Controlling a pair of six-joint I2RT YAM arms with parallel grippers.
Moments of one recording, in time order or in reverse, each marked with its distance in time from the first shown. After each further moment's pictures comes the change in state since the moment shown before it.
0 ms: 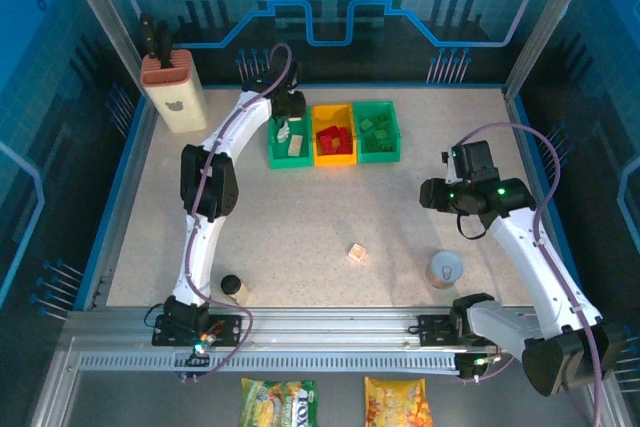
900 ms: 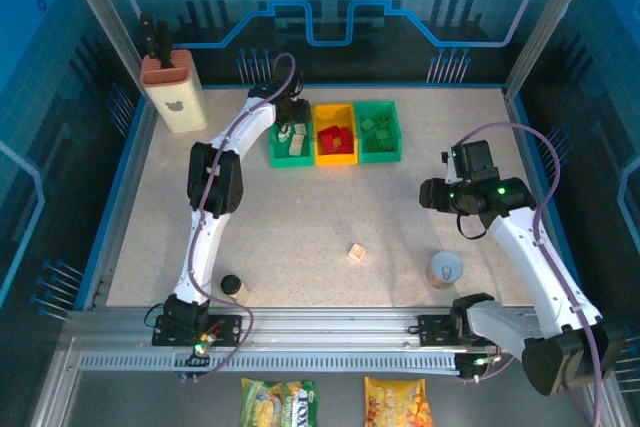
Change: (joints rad) left arm 0.006 0.085 -0.004 0.078 0.029 -0.007; right arm 0.000 0.003 0.005 -0.005 -0.012 0.004
